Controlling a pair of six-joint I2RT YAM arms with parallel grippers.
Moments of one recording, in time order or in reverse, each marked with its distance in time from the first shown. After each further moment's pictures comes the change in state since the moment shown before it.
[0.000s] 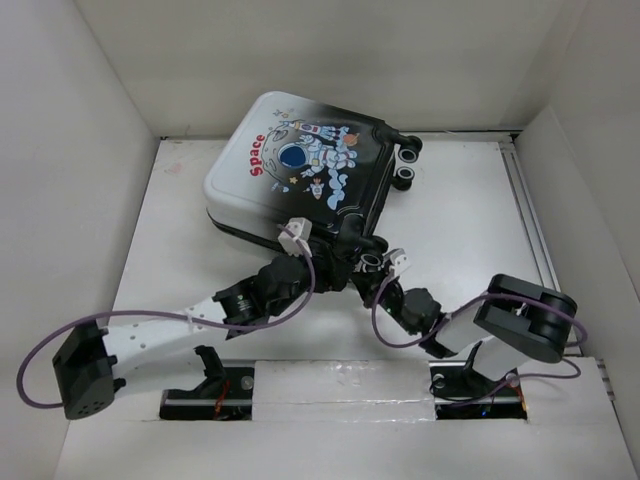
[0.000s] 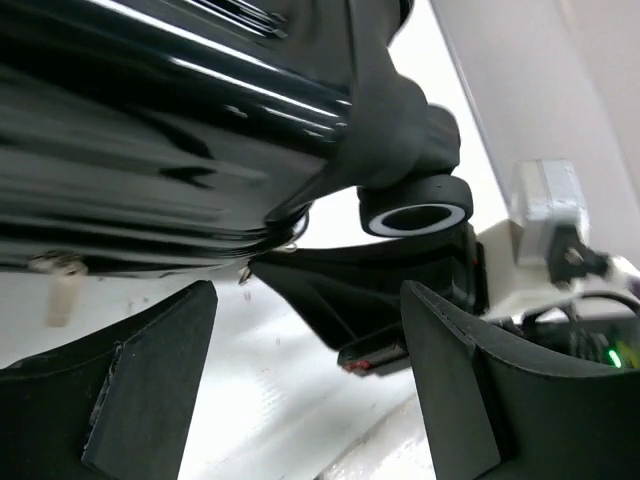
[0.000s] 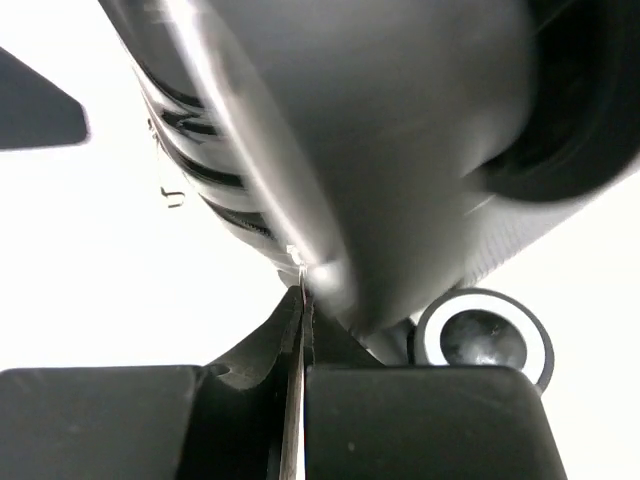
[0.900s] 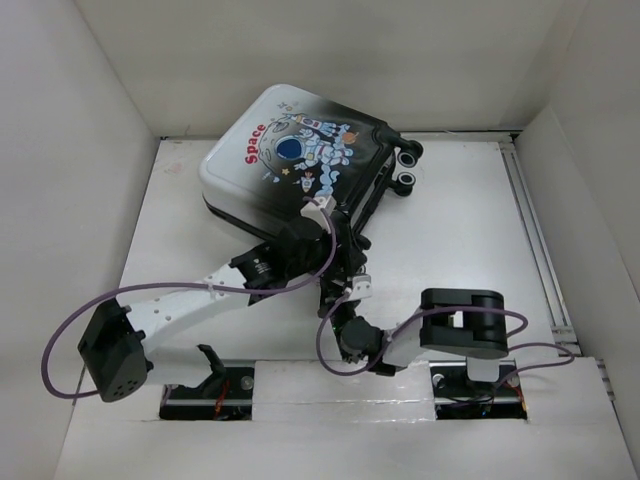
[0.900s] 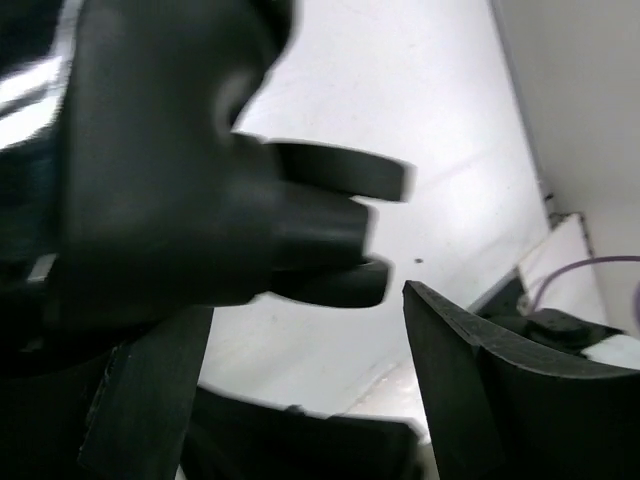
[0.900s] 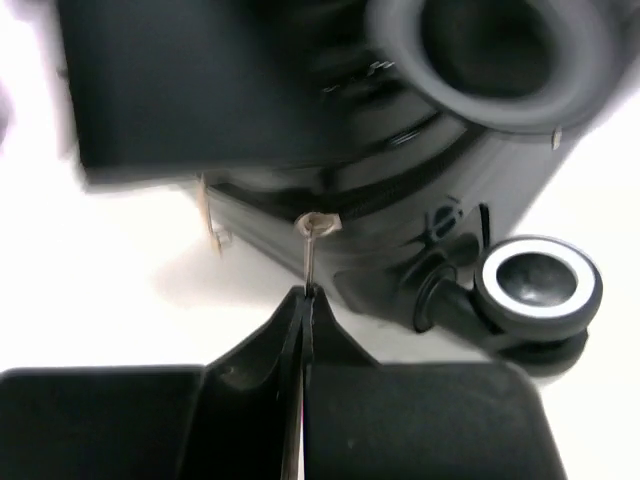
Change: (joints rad) left arm 0.129 0.248 0.285 -0.233 0.299 0.078; right arm 0.445 0.325 0.397 0.044 0.903 0.041
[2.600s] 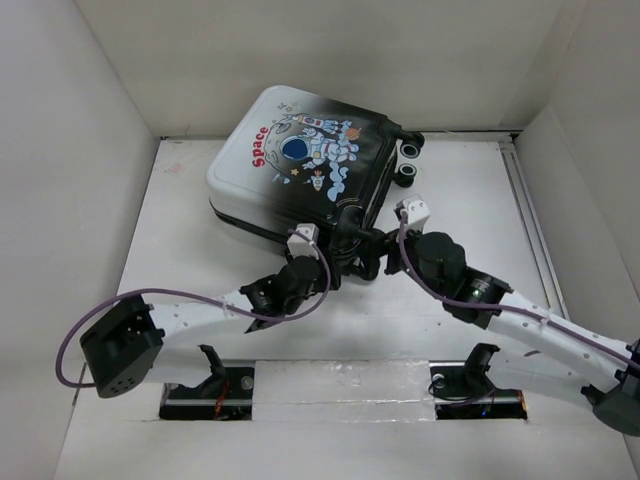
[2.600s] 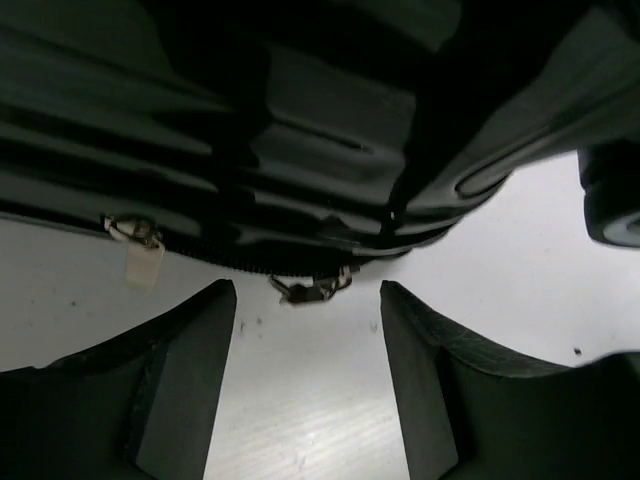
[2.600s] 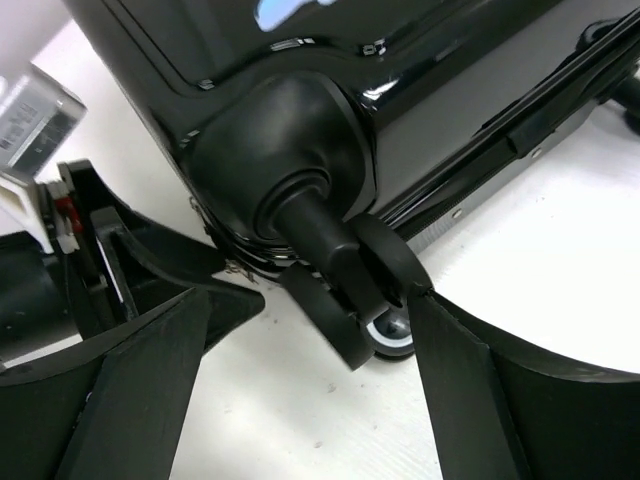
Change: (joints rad) left arm -0.087 -0.002 -0.332 0.344 -0.388 -0.002; right arm -0.494 -0.948 0.195 -1.488 -0.802 -0.036
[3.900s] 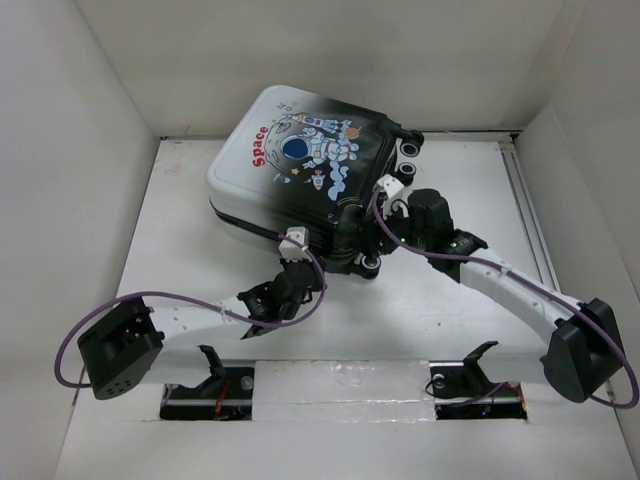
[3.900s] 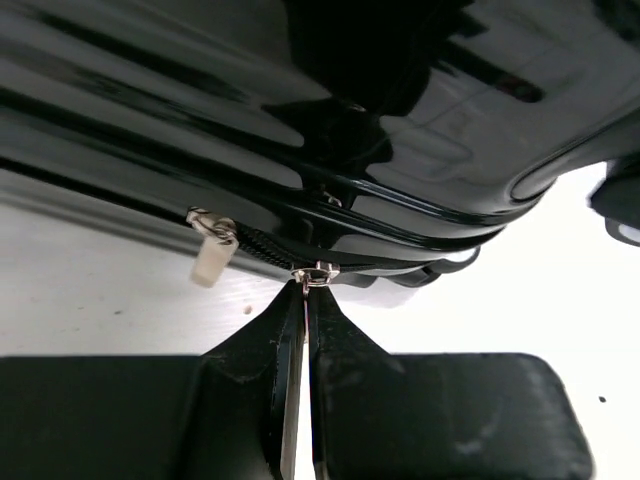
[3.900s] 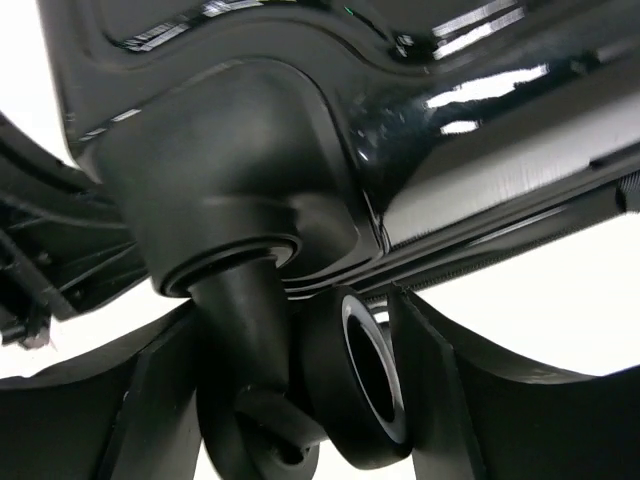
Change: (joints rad) left arm -0.013 0.000 -0.064 0.129 -0.146 0.022; right arm -0.343 0.338 0.124 0.003 -0.631 -0.192
